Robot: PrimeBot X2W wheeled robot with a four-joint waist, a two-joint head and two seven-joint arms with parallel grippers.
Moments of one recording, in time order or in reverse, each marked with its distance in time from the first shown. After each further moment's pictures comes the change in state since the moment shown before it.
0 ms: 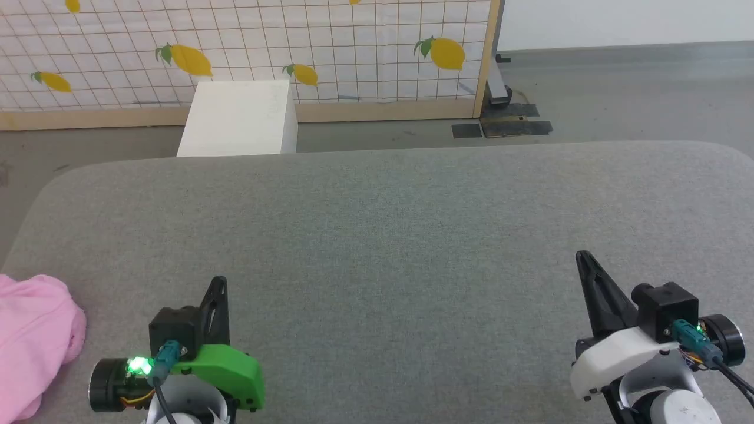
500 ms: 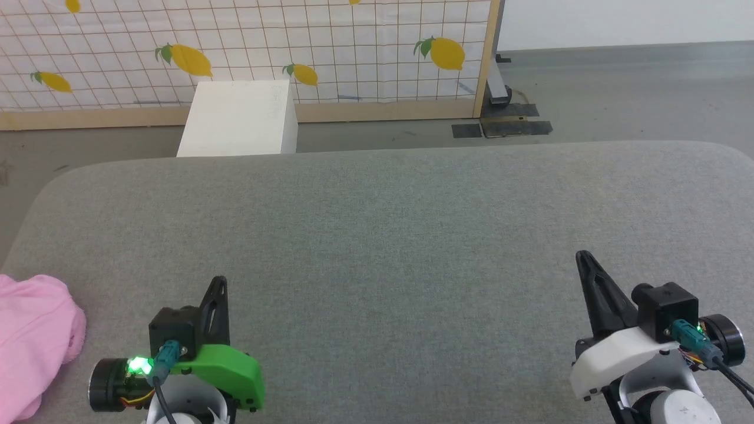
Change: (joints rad) left arm 0.000 0.000 0.000 0.000 0.000 0.000 0.000; right arm 0.000 0.000 0.000 0.000 0.000 0.000 0.000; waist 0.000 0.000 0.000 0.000
